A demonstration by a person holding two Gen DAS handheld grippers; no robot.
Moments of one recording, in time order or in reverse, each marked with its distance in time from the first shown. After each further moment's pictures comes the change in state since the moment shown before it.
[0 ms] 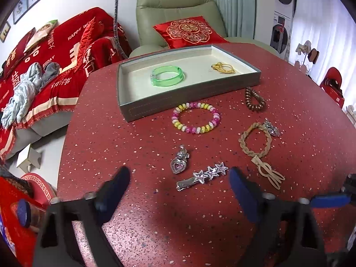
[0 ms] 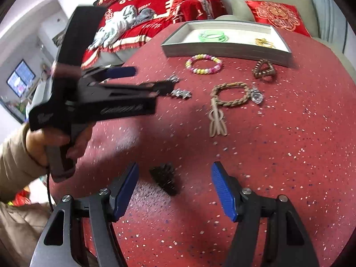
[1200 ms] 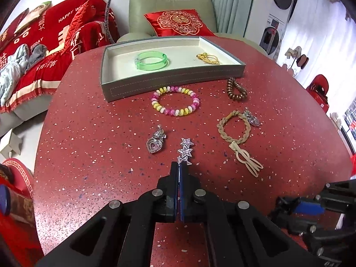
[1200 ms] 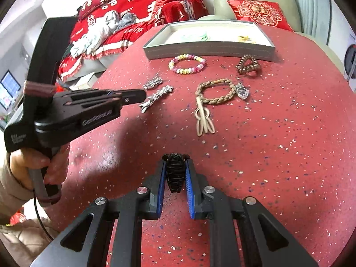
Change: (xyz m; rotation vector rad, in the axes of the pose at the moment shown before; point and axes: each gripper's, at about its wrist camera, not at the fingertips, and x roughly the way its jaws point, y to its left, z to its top) left arm -0.005 0.000 -0.012 -0.075 0.054 -0.139; right arm 0.003 -0.005 0.006 0.102 -0.034 -0.093
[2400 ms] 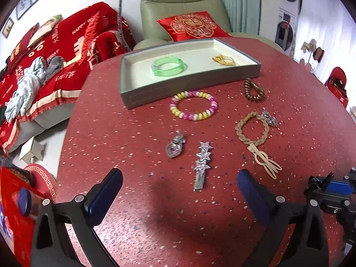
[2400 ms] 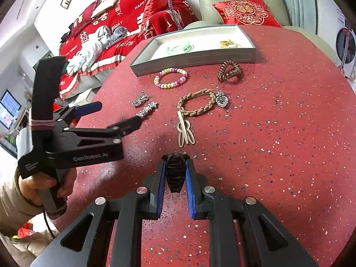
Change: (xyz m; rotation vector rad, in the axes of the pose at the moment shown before) left arm 0.026 -0.002 0.013 0.046 -0.013 0.163; right arm -0.019 -0.027 0.002 0.088 -0.054 0.020
